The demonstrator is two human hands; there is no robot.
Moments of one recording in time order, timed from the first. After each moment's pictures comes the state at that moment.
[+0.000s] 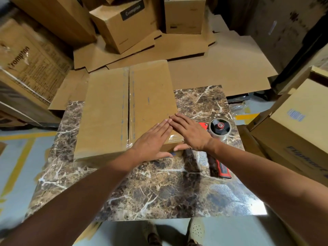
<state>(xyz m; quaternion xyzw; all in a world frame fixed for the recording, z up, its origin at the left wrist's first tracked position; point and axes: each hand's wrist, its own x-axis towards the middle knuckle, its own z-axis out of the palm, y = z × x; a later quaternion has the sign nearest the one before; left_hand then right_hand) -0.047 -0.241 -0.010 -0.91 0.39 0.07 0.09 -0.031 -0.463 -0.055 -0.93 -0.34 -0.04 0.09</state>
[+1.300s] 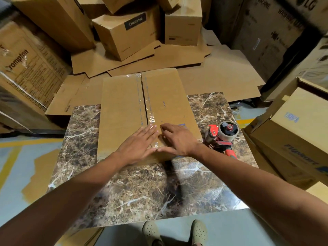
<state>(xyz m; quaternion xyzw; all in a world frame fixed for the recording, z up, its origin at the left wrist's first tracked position) -0.039 -0.108 -0.005 -0.92 0.39 0.06 0.06 -0.053 -0.335 -0.009 -0.94 -0.30 -0.08 0.09</state>
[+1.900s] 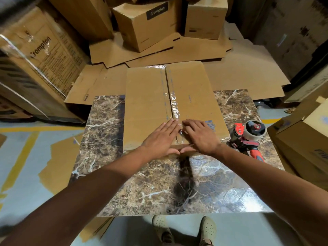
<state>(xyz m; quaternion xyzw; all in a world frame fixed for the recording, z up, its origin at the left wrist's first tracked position) -0.036 -0.089 -0.025 -0.92 0.38 0.06 0.07 -0.048 -0.308 -0.027 -0.96 -0.28 -0.04 -0.01</state>
